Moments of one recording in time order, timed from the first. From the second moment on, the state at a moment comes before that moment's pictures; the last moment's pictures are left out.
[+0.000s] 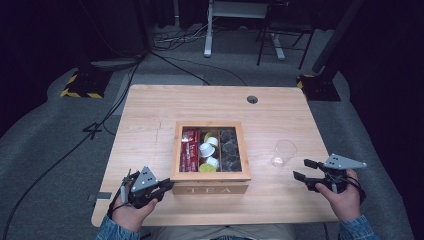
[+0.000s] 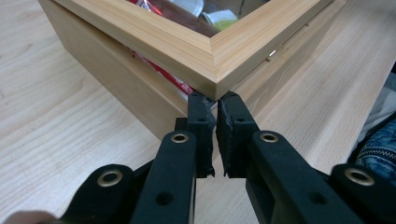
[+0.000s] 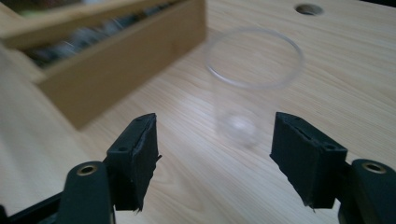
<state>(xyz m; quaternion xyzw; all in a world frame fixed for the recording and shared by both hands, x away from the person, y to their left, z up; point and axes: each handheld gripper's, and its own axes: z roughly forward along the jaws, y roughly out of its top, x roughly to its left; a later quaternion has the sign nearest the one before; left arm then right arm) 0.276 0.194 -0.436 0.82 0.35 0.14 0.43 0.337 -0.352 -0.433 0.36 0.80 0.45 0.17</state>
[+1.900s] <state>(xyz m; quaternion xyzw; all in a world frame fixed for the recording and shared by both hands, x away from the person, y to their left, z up) 0.282 0.202 -0.416 0.78 0.35 0.18 0.48 0.347 -0.204 -0.378 0.13 0.85 0.45 0.23</state>
